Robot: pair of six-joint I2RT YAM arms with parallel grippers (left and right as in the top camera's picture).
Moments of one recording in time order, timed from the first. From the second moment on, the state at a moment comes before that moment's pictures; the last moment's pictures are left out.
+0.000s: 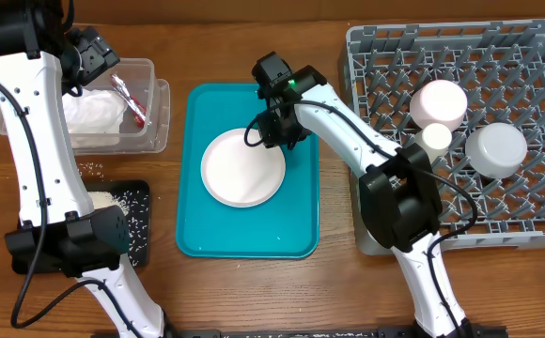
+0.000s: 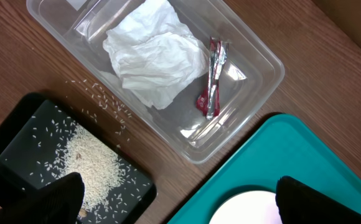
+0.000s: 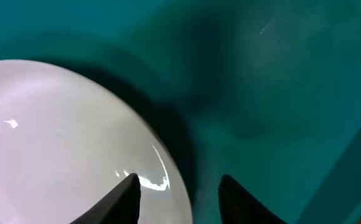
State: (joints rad) left arm 0.18 2.06 2.51 -1.62 -0.15 -0.55; right arm 0.57 2.38 2.07 -1.07 -0.09 0.29
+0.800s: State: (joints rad) left arm 0.18 2.06 2.51 -1.62 -0.15 -0.55; right arm 0.57 2.38 1.96 -1.03 -0.12 0.33
